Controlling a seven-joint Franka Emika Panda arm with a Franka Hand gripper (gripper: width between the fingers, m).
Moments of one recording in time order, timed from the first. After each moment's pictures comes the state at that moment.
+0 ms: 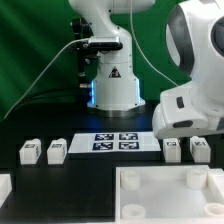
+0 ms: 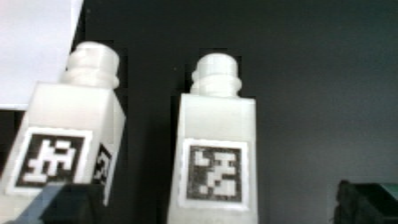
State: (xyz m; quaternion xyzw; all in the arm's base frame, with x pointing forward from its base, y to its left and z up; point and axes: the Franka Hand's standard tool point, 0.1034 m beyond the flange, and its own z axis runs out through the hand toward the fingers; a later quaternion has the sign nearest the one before) arm 0.410 0.165 0.034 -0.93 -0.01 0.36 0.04
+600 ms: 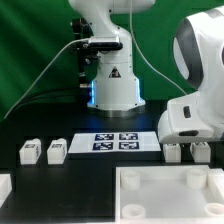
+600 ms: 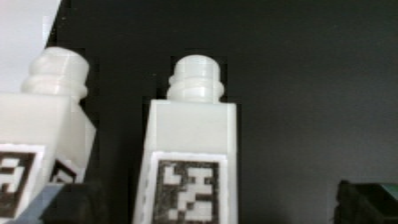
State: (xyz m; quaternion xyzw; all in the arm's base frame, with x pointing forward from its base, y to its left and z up) arm 0.396 0.174 0.018 -0.92 0.00 0.39 0.03
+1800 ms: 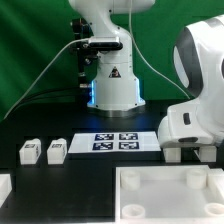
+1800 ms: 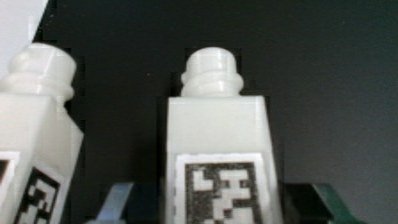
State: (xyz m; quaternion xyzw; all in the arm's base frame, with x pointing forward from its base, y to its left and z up) arm 0.393 0.175 0.011 -0.92 0.00 0.40 0.03
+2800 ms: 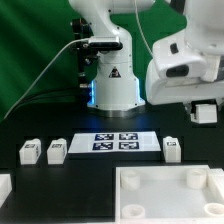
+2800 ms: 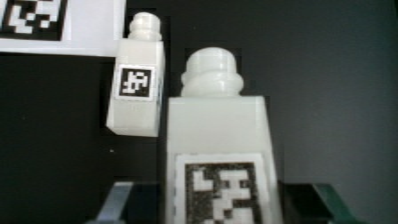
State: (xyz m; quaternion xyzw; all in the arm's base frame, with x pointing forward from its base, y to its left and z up) arm 0.471 0.151 0.110 -0.97 0.00 0.24 0.05
